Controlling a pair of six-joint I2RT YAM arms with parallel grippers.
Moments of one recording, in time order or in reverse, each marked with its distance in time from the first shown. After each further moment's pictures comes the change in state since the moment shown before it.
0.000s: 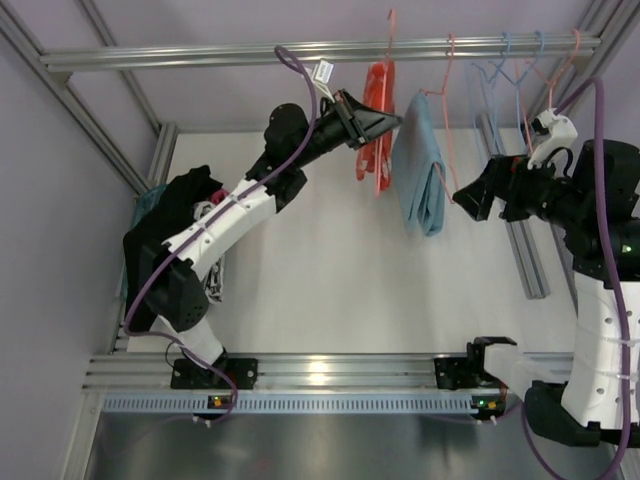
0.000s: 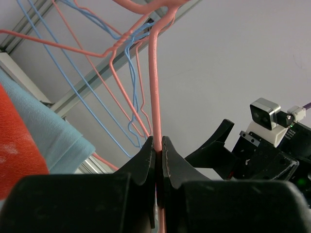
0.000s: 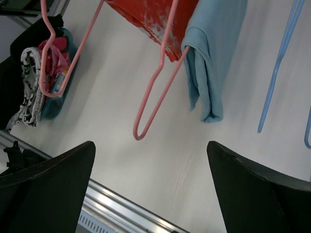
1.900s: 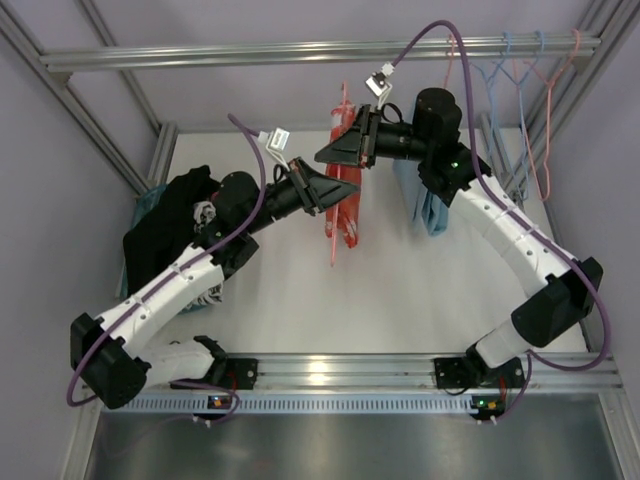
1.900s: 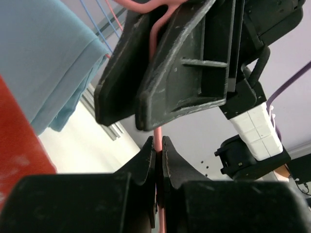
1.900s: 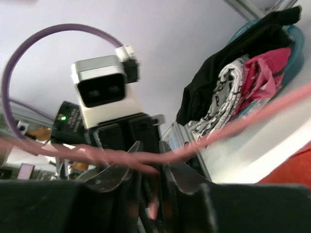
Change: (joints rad) left arm -0.019 -0.534 -0.567 -0.068 -0.027 0.056; right arm 0.565 0.522 -0.080 1.081 -0.327 0.822
